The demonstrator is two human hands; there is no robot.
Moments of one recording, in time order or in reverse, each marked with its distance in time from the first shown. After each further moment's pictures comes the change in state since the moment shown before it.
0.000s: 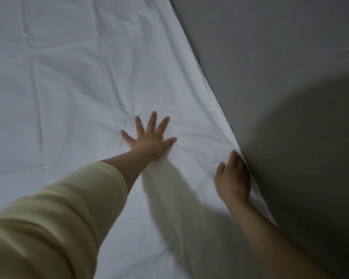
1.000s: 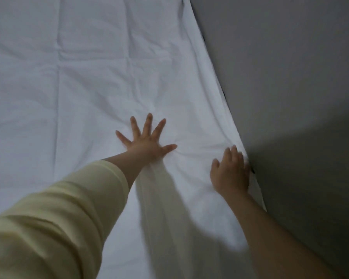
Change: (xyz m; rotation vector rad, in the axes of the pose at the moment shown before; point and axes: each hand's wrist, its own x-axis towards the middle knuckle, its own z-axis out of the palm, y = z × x) left_hand 0.053 -0.050 -0.039 -0.031 0.035 -0.103; right_hand 0.069 -0.089 -0.019 -0.061 -0.006 -0.122
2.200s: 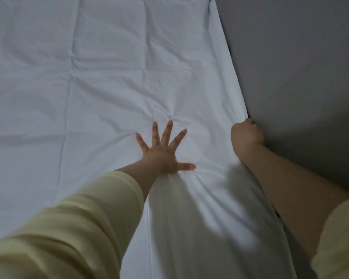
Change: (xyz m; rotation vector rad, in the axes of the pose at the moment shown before) left_hand 0.064 0.002 -0.025 0.071 -0.101 0.102; right_hand 0.154 -0.091 -0.054 -0.675 -0.069 -0.259
